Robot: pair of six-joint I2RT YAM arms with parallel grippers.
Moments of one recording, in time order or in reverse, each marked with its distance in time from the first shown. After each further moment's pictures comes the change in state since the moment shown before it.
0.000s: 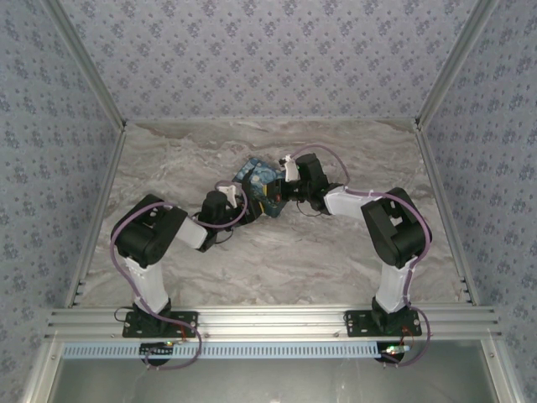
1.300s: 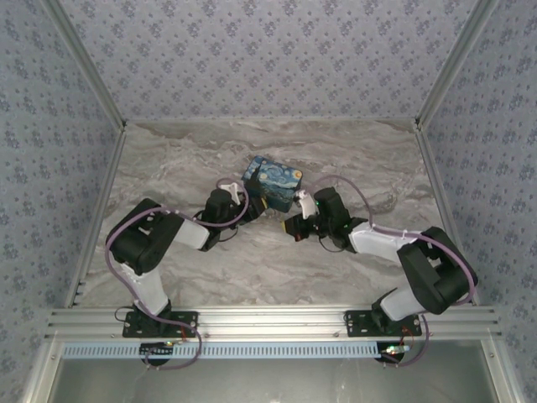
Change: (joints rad) left arm -0.057 -0.069 0.024 -0.060 -0.060 -0.107; right arm 0.053 -0.402 -0.464 -0.025 0.067 -0.232
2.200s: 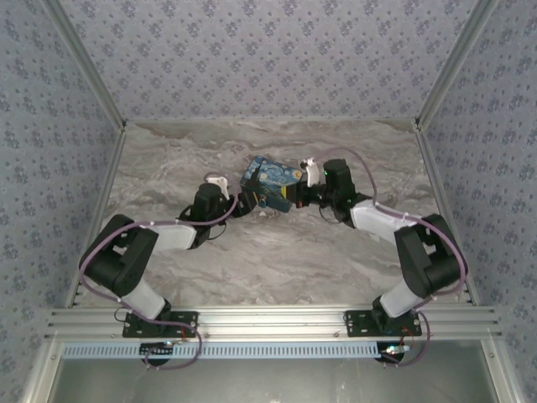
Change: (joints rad) left arm 0.069 -0.233 -0.016 -0.281 -0.097 0.232; right arm -0.150 0.144 0.283 0.047 -0.129 0.062
